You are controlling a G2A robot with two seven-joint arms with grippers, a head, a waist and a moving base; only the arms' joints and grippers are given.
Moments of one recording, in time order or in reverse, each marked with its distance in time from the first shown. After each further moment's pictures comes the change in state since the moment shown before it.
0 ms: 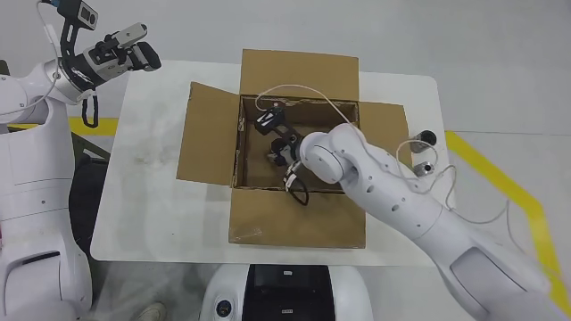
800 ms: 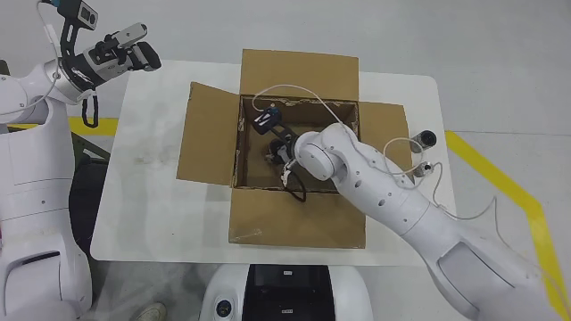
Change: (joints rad) left arm 0.000 0.000 0.000 0.000 0.000 0.000 0.000; right arm 0.006 -0.060 0.000 0.116 -0.018 -0.021 -0.024
